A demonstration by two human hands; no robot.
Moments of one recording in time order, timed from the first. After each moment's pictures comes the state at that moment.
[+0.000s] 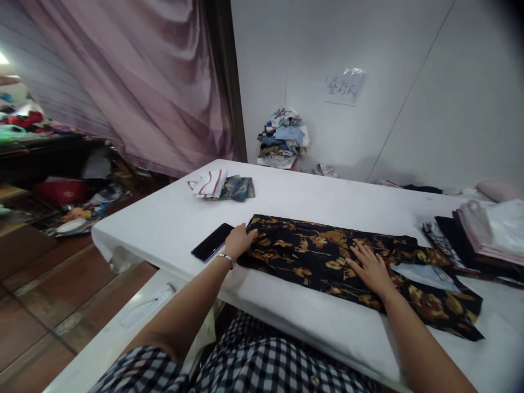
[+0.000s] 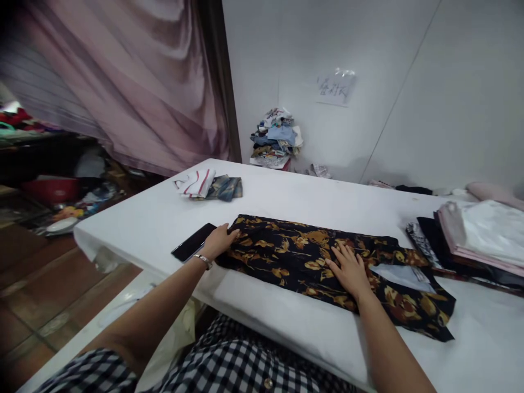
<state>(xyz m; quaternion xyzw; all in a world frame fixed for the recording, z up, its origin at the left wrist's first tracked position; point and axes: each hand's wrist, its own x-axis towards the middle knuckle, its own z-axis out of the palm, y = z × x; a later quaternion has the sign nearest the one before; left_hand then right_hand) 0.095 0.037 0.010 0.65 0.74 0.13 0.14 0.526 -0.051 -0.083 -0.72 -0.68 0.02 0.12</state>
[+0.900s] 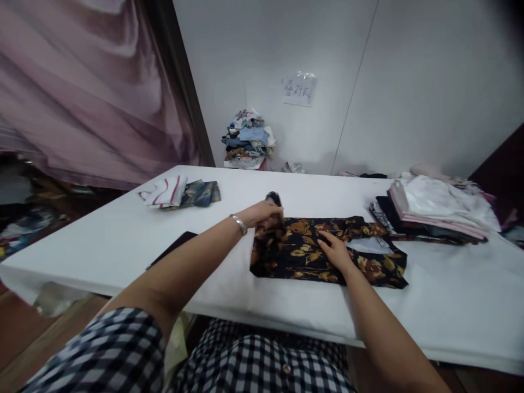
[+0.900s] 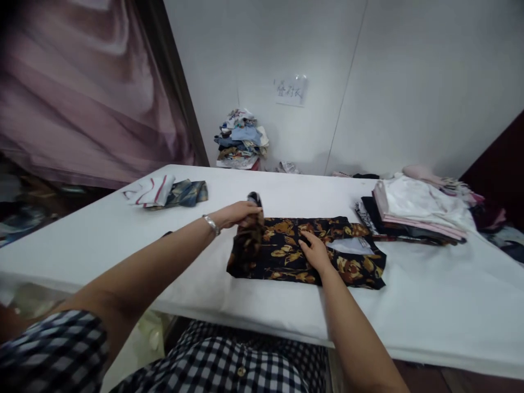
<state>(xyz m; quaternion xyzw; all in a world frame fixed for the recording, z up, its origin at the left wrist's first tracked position) 0.265 0.057 0.105 0.65 0.52 0.18 0.53 0.531 -0.056 -0.066 -0.66 -0.61 0.17 0.41</state>
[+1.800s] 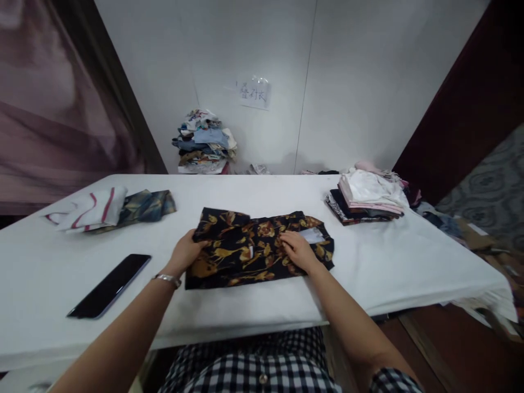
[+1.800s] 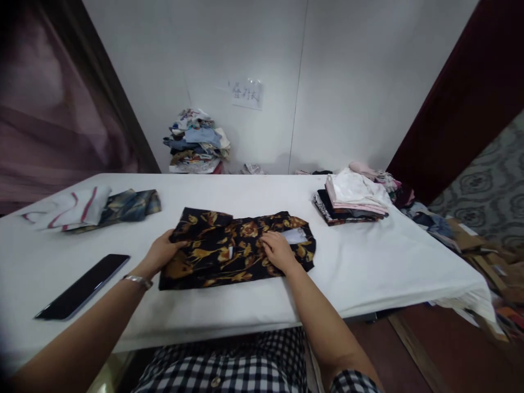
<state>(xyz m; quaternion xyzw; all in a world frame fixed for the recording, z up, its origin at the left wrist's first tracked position) 0.163 0.055 0.017 0.68 0.64 0.25 0.26 0.502 -0.082 -0.036 -0.56 -0.72 0.02 0.41</state>
